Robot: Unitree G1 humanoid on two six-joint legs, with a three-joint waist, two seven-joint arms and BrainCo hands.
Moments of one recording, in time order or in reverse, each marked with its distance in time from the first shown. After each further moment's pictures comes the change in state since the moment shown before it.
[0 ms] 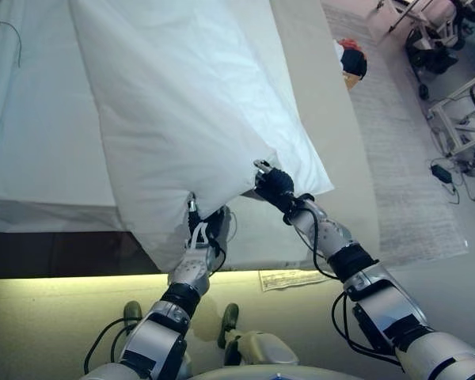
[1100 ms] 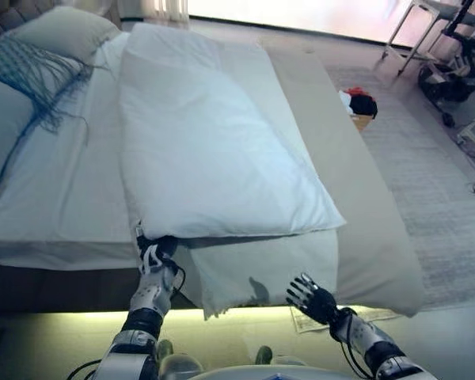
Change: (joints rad) left arm 0.229 0.166 0.351 -0.066 0.007 0.187 -0.085; right arm 0.579 -0.049 -0.250 0.380 -0.270 0.107 0.258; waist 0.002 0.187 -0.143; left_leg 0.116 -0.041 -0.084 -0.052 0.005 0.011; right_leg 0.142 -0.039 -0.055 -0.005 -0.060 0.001
